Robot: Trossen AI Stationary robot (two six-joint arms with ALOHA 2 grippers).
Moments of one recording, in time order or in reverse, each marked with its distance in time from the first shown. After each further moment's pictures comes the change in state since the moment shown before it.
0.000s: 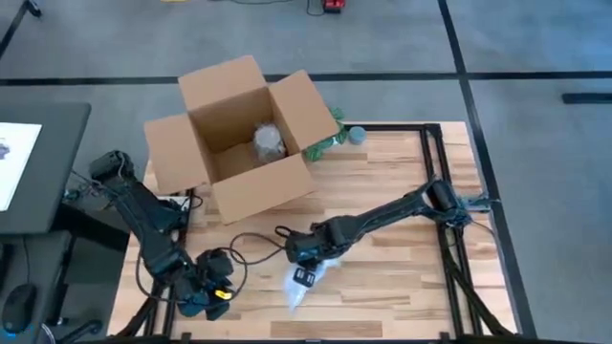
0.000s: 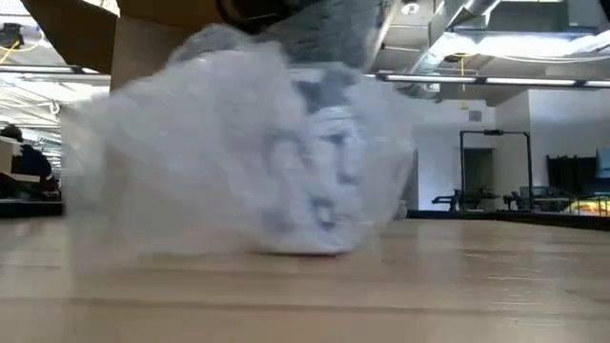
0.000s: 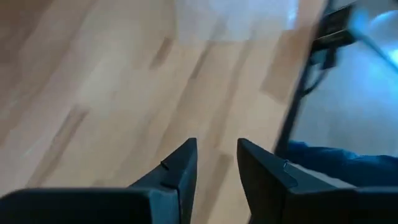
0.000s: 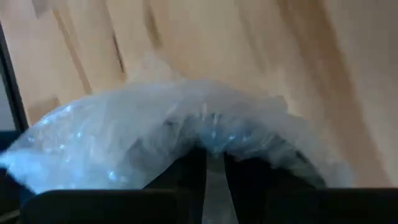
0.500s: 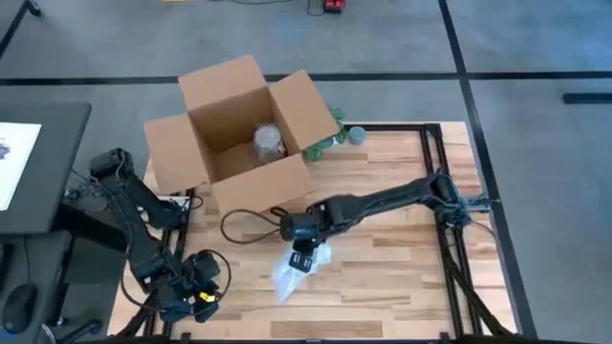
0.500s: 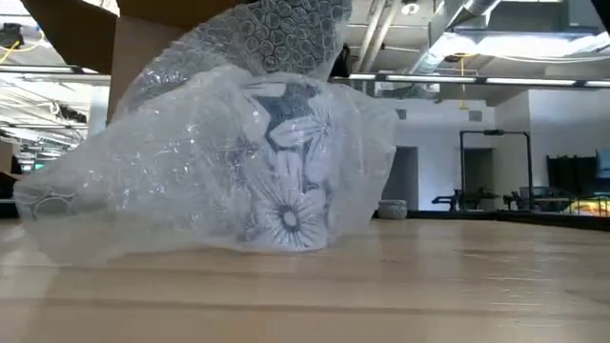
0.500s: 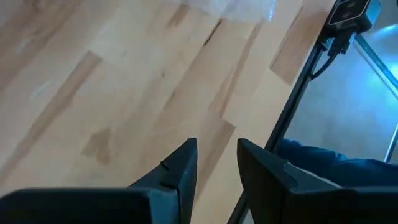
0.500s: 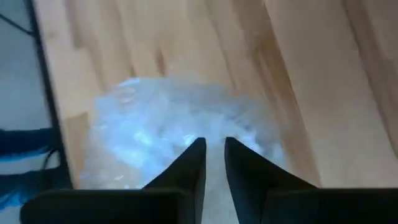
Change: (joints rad) left arm -0.099 -0.017 0.000 -0.039 -0.018 -0.189; right arm -0.062 -0.033 0.210 -0.225 -0.099 -0.080
